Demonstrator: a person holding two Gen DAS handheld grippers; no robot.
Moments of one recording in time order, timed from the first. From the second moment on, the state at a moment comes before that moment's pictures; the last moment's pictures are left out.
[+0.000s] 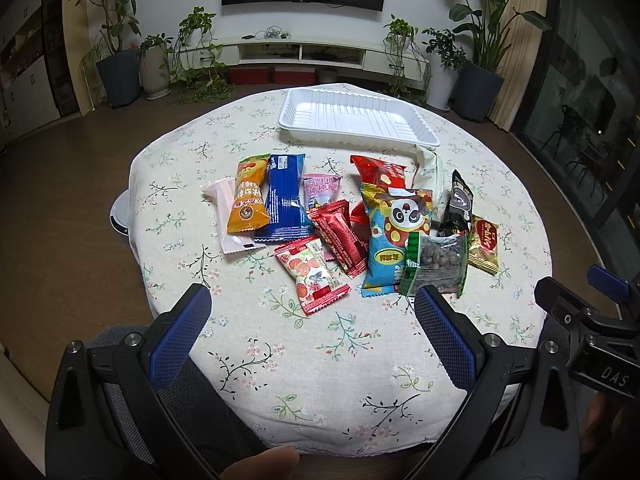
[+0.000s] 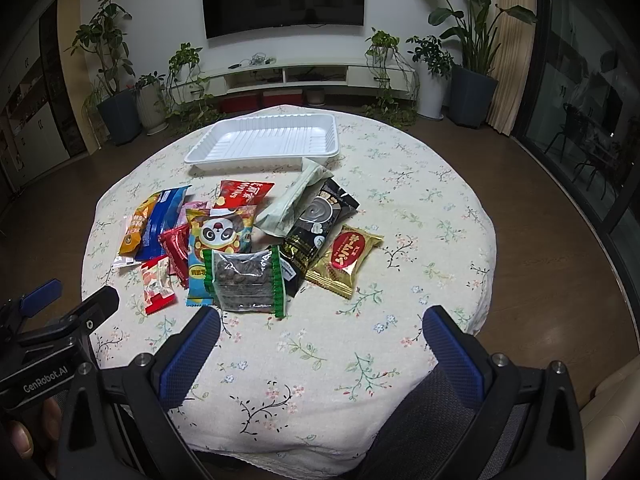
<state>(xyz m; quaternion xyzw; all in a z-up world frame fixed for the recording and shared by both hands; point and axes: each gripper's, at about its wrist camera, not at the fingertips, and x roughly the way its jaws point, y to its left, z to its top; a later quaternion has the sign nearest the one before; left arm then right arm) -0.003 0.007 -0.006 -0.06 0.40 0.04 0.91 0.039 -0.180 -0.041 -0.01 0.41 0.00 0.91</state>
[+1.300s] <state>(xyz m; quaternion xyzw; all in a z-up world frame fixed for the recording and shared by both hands) 0.080 0.095 -0.007 -0.09 0.44 -0.01 0.89 0.041 -0.212 -0.050 0.15 0.38 0.13 0.90</state>
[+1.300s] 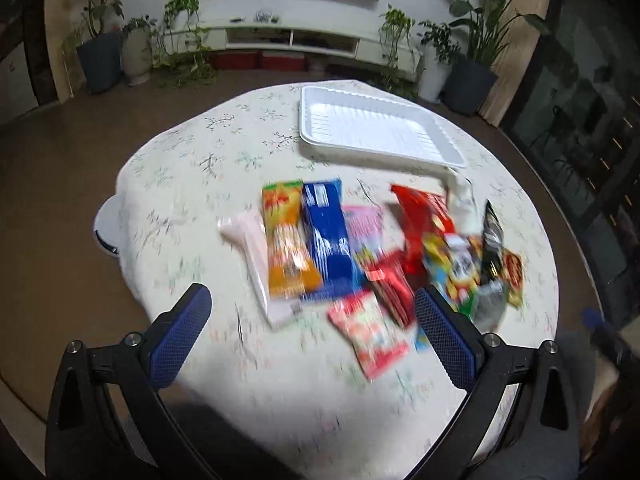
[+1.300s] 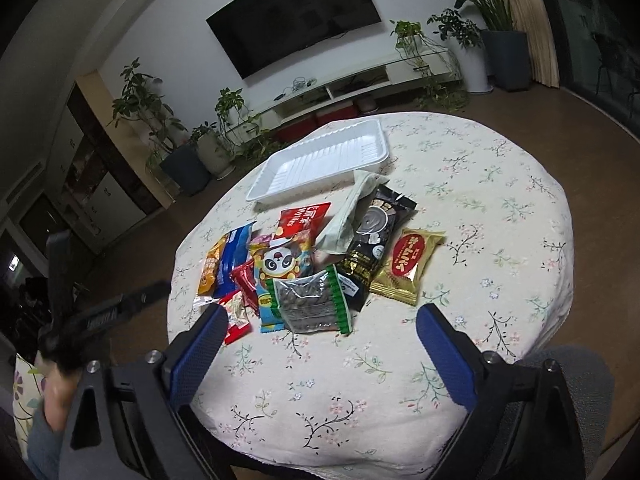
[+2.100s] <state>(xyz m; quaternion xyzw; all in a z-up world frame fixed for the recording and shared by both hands) 0.201 0.102 -0.066 -0.01 0.54 -0.03 0.84 0.061 -0.201 -0.068 0.11 0.40 0.14 0.90</state>
